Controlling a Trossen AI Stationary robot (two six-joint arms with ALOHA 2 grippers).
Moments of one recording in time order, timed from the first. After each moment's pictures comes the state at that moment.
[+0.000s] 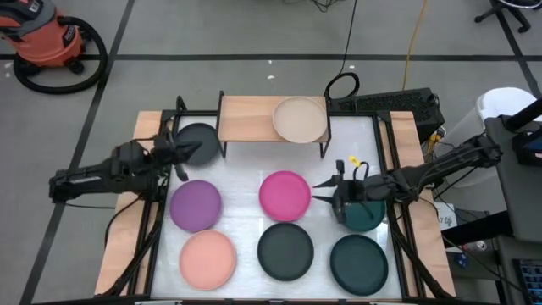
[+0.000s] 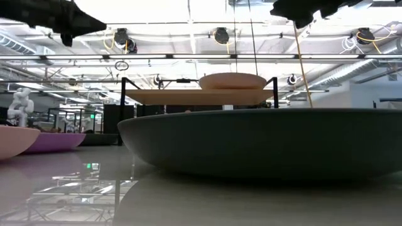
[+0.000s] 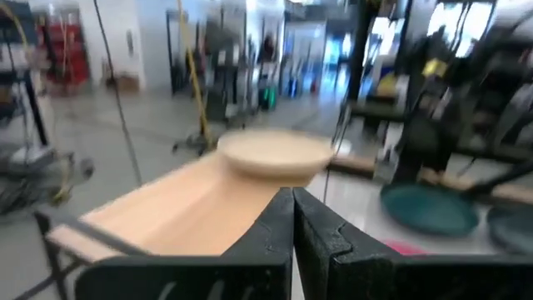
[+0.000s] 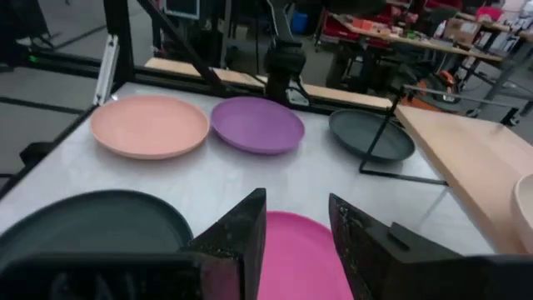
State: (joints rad) left arm 0.14 0.28 0.42 -0.15 -0.29 -0.04; right arm 0.33 0.95 0.58 0.08 0.37 -0.04
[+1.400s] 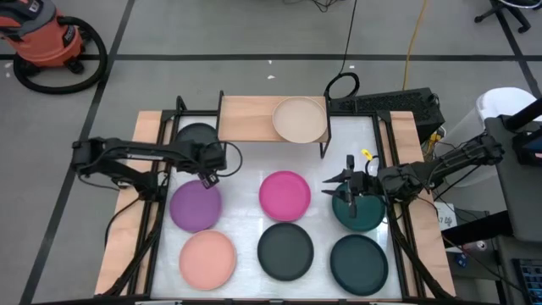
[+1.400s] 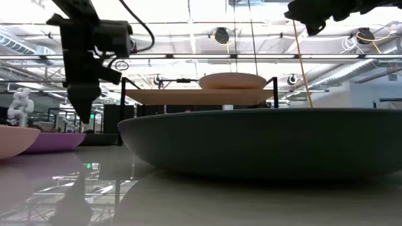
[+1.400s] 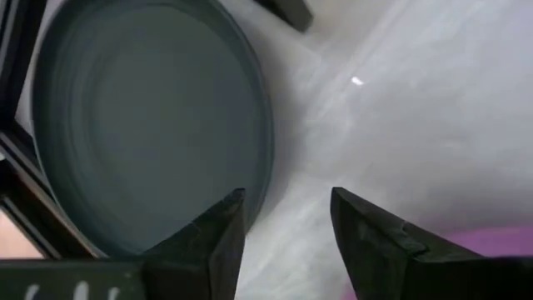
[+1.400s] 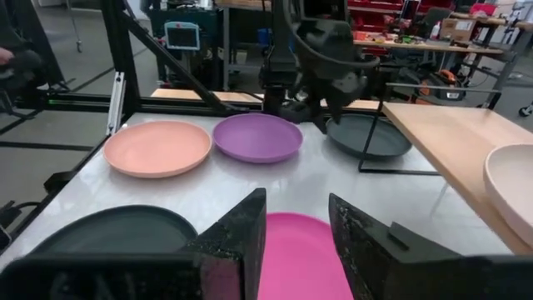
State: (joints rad) left arm 0.20 1.33 0.77 -0.96 -0.37 -0.38; right arm 0.34 0.76 0.48 0.08 0.36 0.03
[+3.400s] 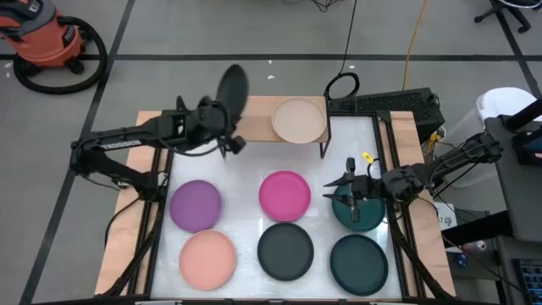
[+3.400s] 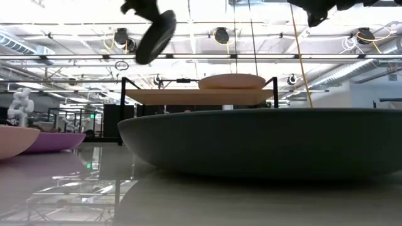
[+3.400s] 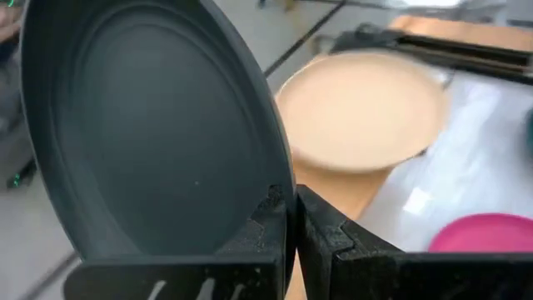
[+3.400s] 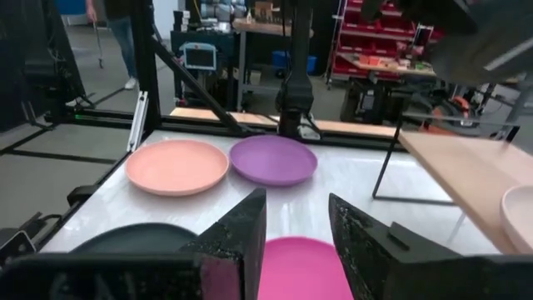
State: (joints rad) left arm 0.15 1.31 1.39 -0.67 -0.56 -0.09; right arm 0.38 0.76 0.48 0.15 0.37 -0.02
